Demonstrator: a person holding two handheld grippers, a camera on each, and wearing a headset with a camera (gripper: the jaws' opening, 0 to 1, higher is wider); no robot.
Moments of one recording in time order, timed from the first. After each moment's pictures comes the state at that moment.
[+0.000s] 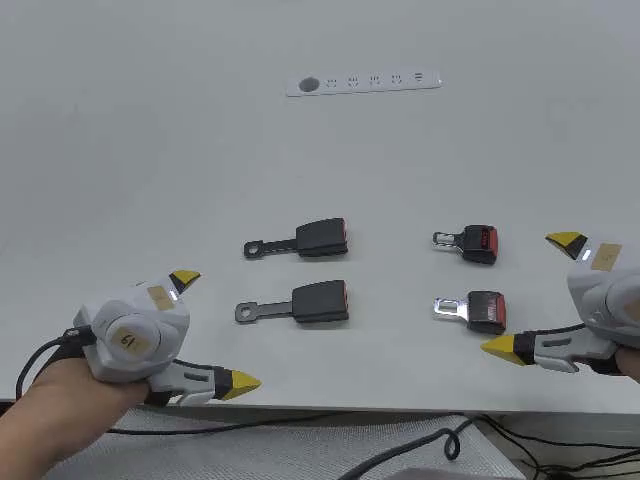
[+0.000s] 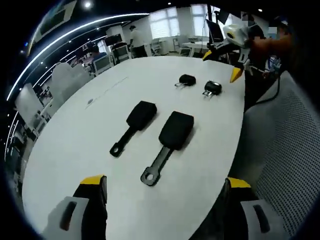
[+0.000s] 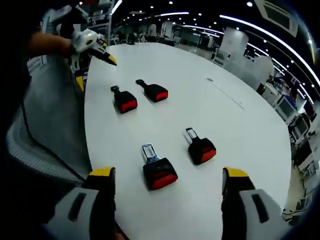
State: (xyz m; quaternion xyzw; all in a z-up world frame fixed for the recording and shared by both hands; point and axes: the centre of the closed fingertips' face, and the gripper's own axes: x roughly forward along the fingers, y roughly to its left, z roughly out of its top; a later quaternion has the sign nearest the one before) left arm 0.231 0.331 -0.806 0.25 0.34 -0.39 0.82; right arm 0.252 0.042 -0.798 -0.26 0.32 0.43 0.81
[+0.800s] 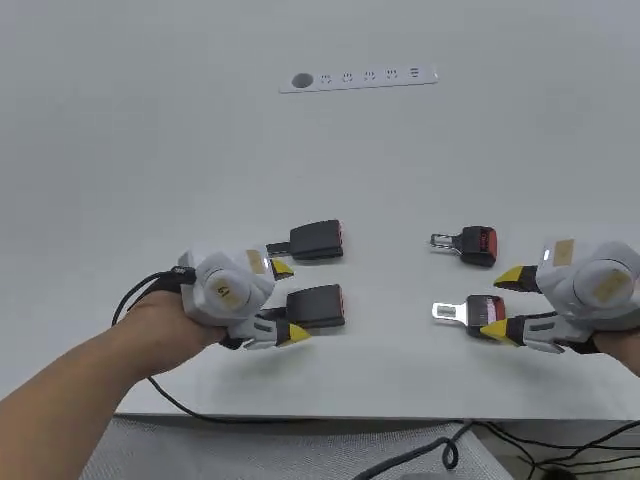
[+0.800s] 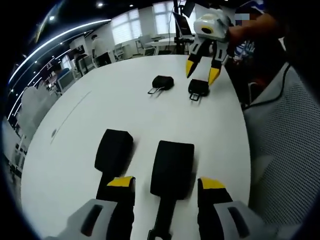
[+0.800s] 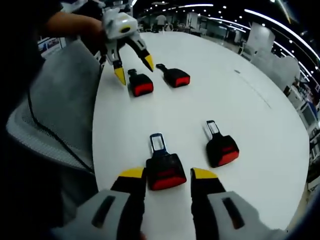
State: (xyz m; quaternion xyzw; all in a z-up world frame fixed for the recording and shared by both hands) left arm 0.269 0.264 -0.847 0.29 0.34 -0.50 0.74; right arm 0.251 0.047 -0.839 -0.28 0.37 0.50 0.73
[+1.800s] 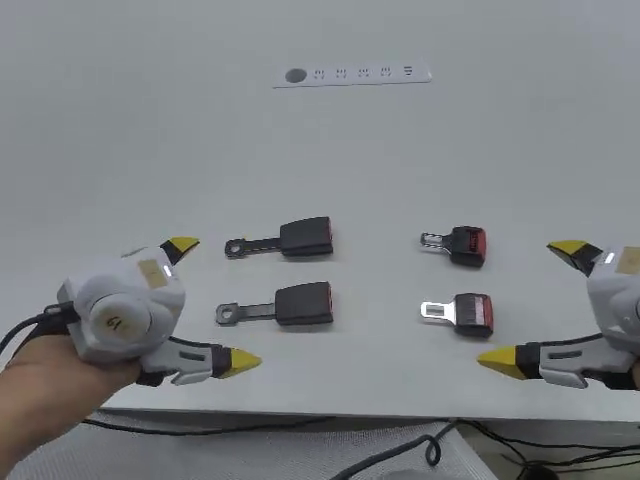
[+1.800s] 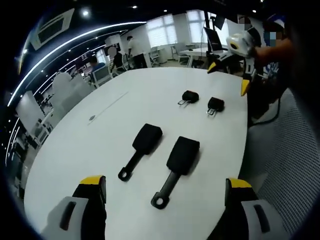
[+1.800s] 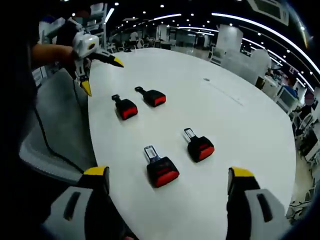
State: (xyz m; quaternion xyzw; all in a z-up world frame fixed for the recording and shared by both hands) left arm 0.239 0.324 -0.776 0.24 0.32 -0.37 0.84; right arm 0.240 0.032 -0.781 -0.21 0.33 0.41 0.82
